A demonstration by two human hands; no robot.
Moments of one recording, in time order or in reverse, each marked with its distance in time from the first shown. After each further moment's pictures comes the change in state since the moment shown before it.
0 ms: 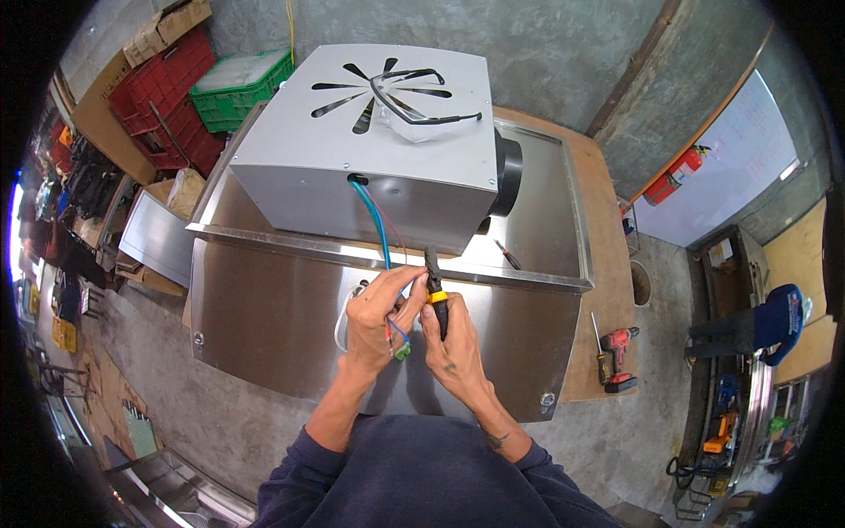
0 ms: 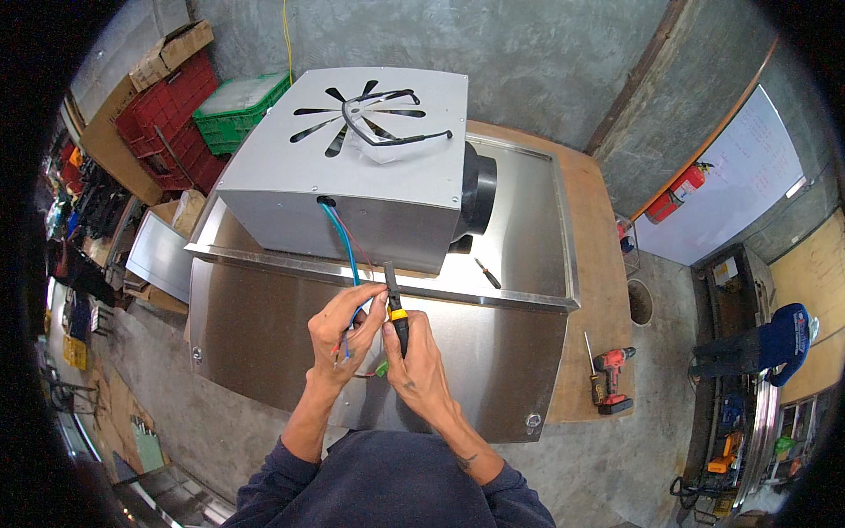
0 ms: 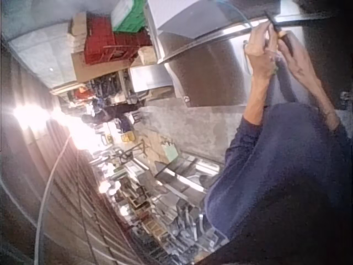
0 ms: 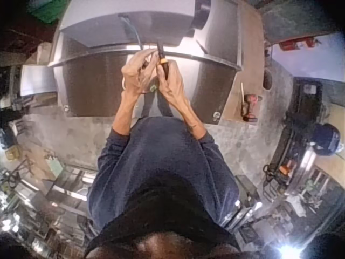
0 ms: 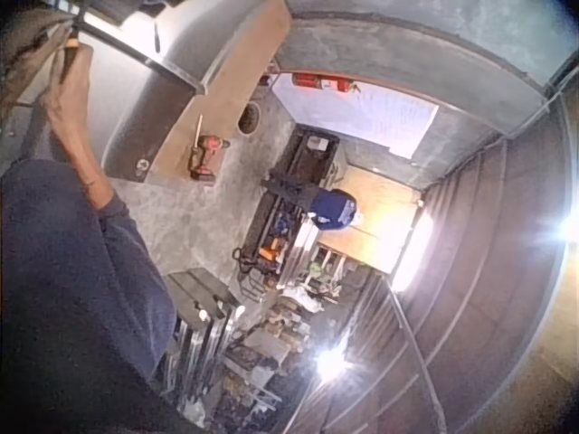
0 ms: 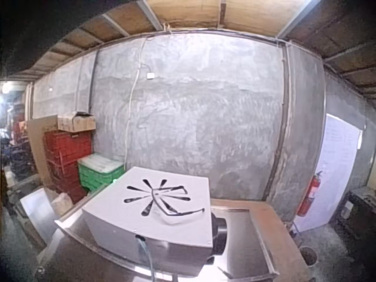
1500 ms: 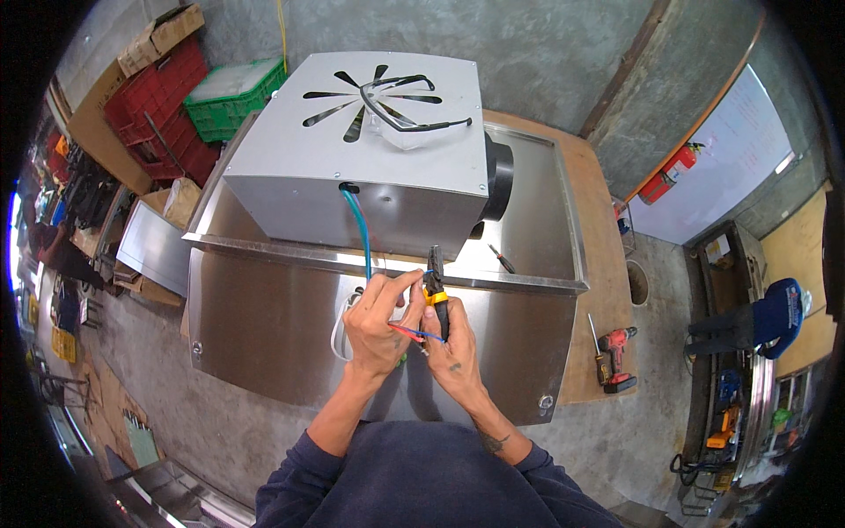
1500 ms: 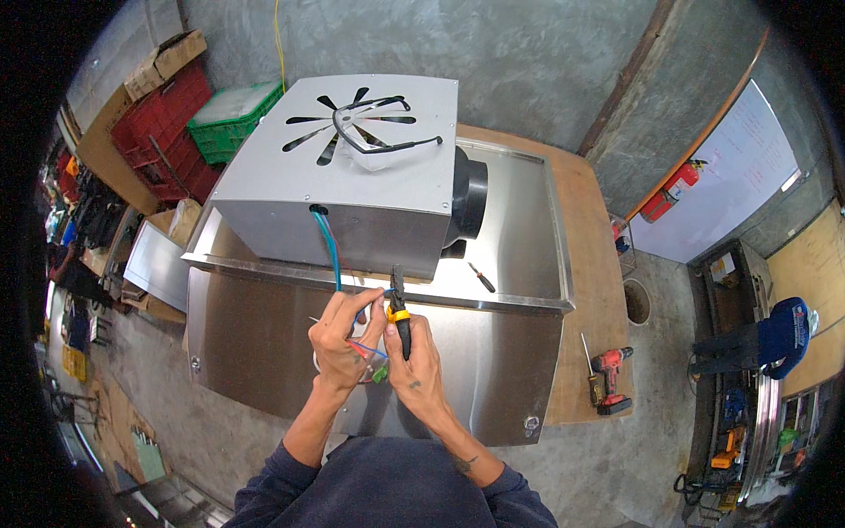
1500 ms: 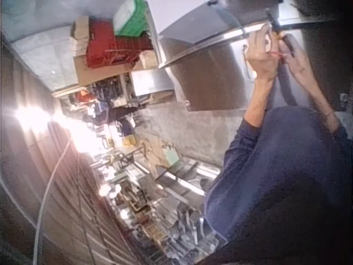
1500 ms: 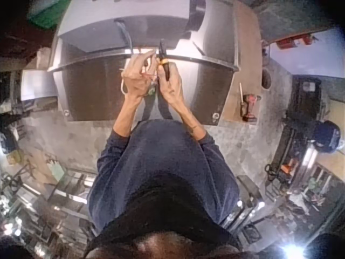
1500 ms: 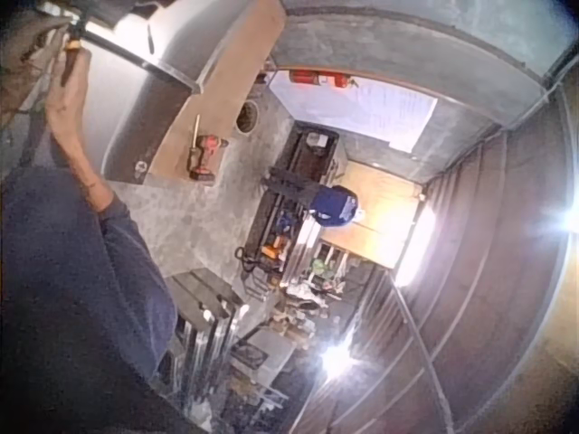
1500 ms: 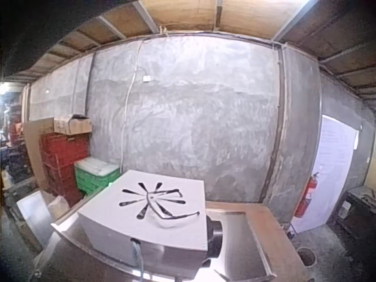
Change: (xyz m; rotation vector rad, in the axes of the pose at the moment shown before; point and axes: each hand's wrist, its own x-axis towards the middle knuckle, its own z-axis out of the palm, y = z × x) left_hand -0.004 0.000 0.012 0.164 0.078 0.032; right_hand 0.001 0.004 -0.001 0.094 0.032 0.123
